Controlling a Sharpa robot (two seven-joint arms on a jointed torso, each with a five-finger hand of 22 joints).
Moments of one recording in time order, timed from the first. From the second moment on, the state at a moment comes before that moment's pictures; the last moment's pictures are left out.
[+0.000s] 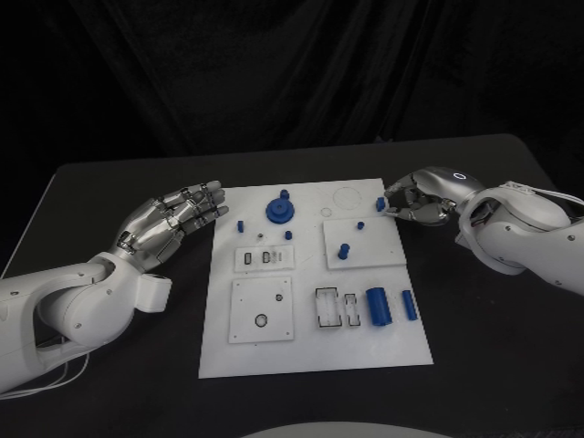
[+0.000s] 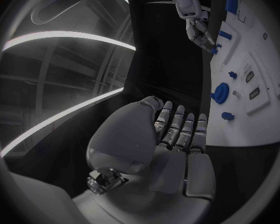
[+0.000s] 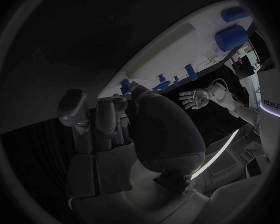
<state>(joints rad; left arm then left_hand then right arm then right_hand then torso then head) 1.20 -1.18 -0.21 1.75 0.07 -0.08 0.68 1.45 0.10 0.20 0.23 0.73 0.61 0.12 0.14 0.07 0.35 0.20 0.48 0.06 0.22 0.19 0.29 0.05 0.13 0.21 0.24 0.16 0.07 1.38 -0.87 -0.25 1.42 -1.45 -0.42 -0.05 1.32 -0.05 0.23 0.23 0.14 0.79 0.11 0.07 0.26 1.08 0.02 1.15 0.97 1.40 -0.04 1.27 1.21 0.09 1.35 0.07 1.08 1.31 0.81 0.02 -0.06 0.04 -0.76</state>
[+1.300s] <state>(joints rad) 1.20 -1.16 -0.21 1.73 0.07 -0.04 0.68 1.45 0.10 0.20 0.23 0.73 0.62 0.13 0.14 0.07 0.36 0.21 0.48 0.07 0.24 0.20 0.31 0.06 0.13 0.21 0.25 0.16 0.07 1.35 -0.80 -0.25 1.36 -1.44 -0.42 -0.04 1.39 -0.04 0.23 0.18 0.18 0.85 0.10 0.14 0.30 1.08 0.02 1.15 0.98 1.40 -0.04 1.25 1.21 0.09 1.35 0.07 1.05 1.31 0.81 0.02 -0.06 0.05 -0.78</state>
